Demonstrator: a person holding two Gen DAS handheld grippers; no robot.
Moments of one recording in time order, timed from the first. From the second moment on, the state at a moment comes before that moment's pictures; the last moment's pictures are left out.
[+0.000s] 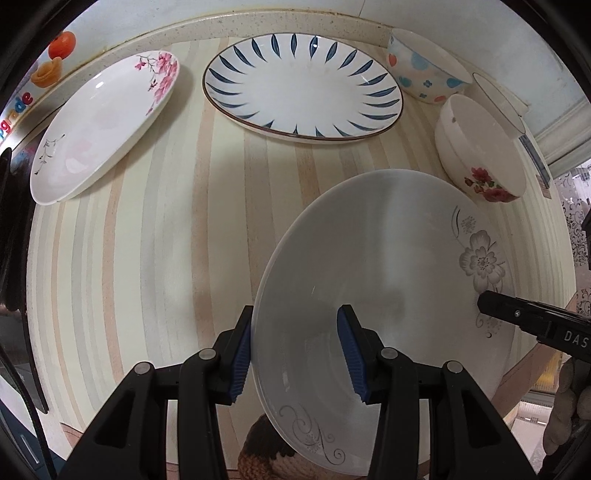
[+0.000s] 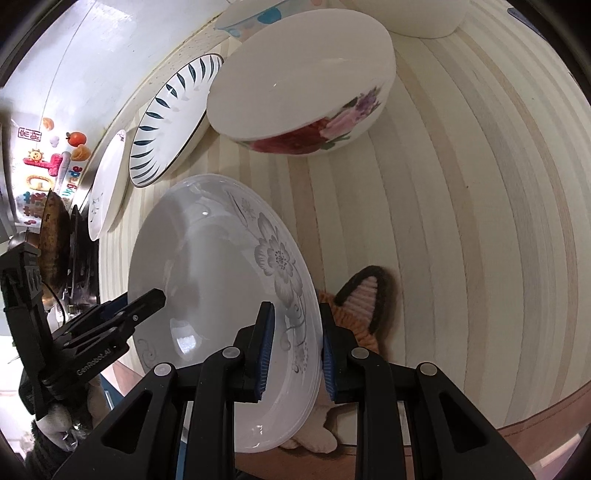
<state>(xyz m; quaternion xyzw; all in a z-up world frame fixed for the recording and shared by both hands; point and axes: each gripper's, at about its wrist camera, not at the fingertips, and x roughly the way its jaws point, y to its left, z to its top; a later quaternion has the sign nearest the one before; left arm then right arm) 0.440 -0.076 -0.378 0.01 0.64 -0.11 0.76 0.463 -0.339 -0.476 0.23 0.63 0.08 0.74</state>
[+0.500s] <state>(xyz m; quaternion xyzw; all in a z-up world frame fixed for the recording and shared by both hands) 0.443 -0.028 -0.315 -0.05 0.58 -0.03 0.81 0.450 -0.338 -0.399 0.21 0.61 0.10 0.75</state>
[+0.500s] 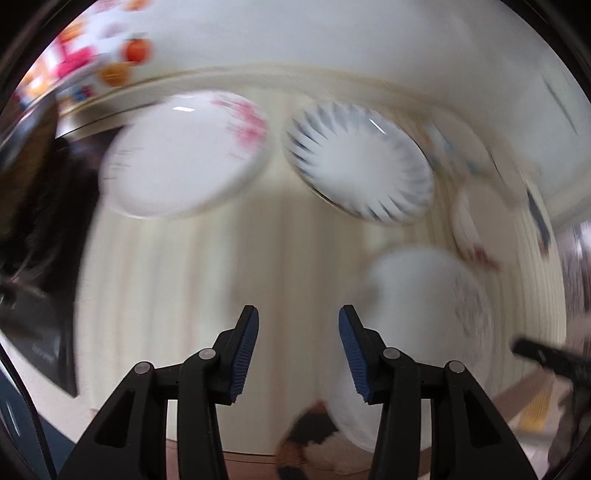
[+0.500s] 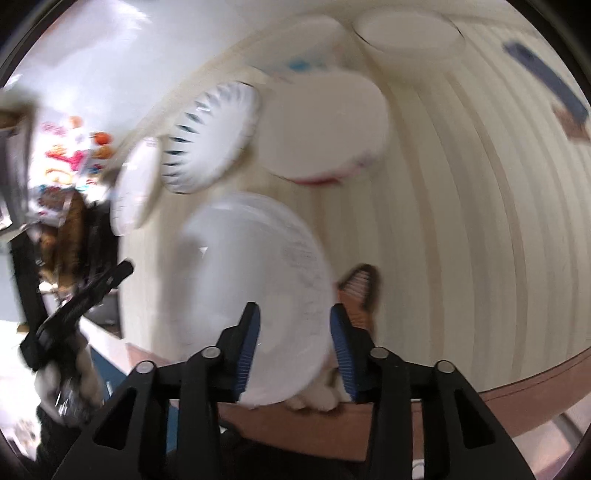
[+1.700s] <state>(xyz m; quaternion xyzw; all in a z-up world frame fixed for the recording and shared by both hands) 0.549 0.140 -0.391 -0.18 0.56 0.10 0.80 0.798 -0.037 -0.470 0.10 0.60 0.26 0.75</state>
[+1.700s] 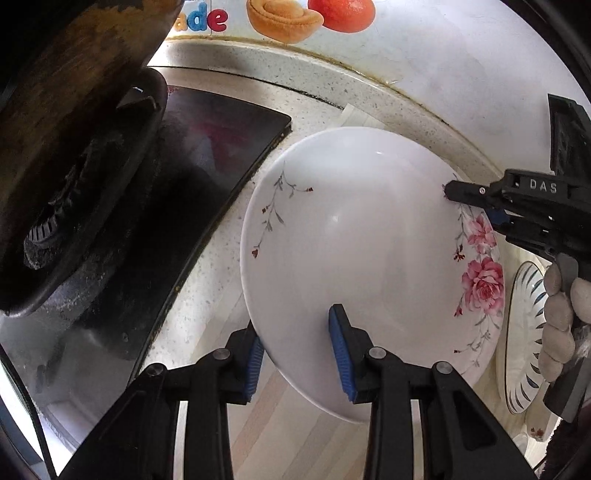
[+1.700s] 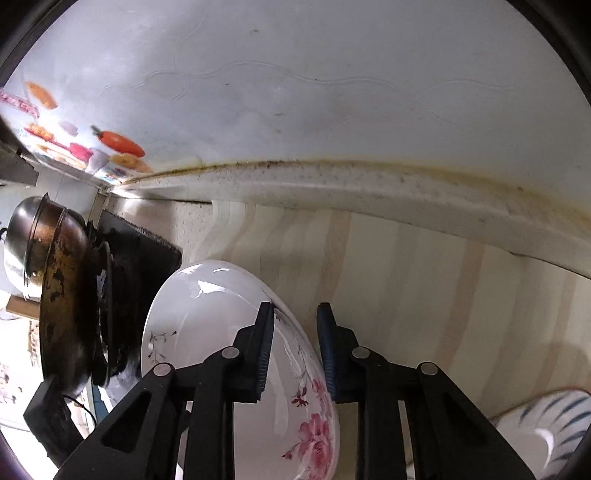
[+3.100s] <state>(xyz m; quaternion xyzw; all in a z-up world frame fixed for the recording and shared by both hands) 0.427 -0.061 -0.326 -0.04 0.60 -0.11 0.79 0.474 -0.333 -0.424 0.23 0.58 0.14 0.77</state>
